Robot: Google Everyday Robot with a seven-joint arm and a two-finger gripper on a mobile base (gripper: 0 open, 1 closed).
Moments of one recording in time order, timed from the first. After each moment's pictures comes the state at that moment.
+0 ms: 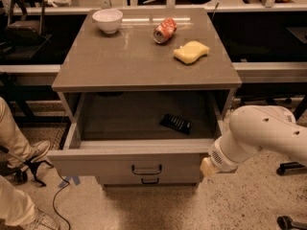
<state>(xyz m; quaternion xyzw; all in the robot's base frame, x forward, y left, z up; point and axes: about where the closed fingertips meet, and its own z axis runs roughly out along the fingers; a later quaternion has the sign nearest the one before) 0.436 -0.172 0.634 -0.23 0.96 0.11 0.08</state>
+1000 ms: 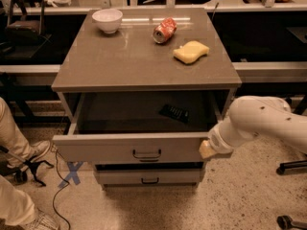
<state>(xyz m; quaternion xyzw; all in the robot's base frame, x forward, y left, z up) 0.504 -0.186 0.632 -0.20 0.96 0.10 0.14</state>
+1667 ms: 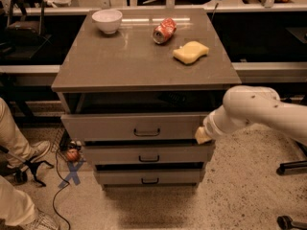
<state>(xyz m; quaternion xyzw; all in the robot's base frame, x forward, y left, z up) 0.553 -0.181 0.631 -0.20 0.96 0.10 0.16</state>
